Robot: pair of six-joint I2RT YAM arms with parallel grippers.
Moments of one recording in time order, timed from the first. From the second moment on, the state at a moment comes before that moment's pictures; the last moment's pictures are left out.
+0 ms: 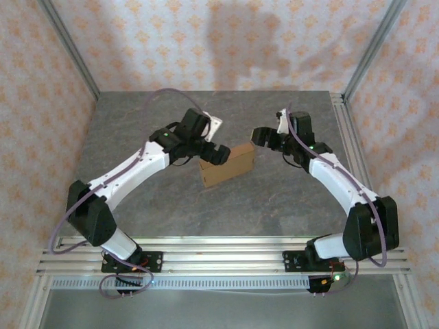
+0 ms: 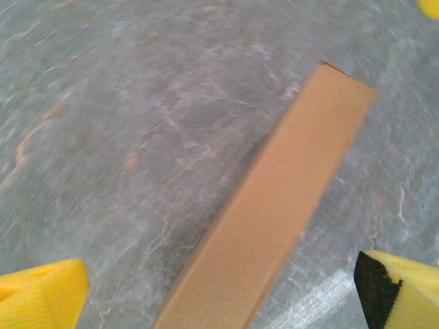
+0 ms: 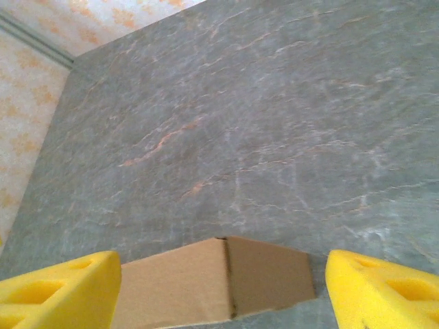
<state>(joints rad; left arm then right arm) -0.60 1.58 1.41 -0.71 0.06 -0.06 0.27 1.36 1.01 -0.26 -0.34 0.46</state>
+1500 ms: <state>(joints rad) -0.71 2.07 1.66 -0.85 -0.71 0.32 0.22 1.28 0.93 -0.29 -0.30 0.44</state>
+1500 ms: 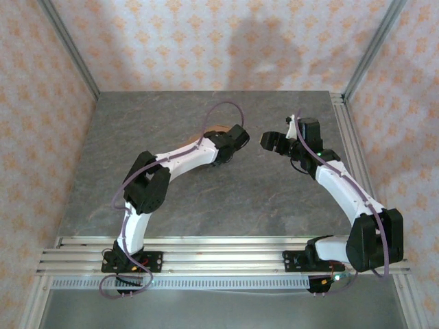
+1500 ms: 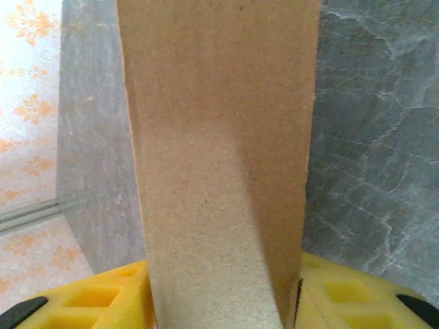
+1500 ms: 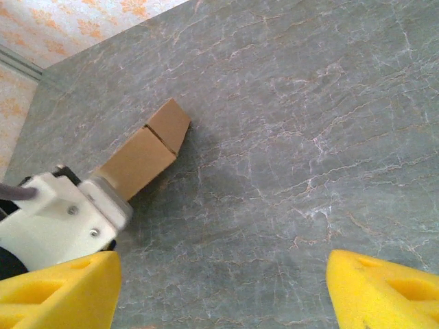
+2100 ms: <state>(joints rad) -0.55 1.74 1.39 -0.64 -0.28 0.14 0.20 1.27 0.85 -0.22 -0.23 0.42</state>
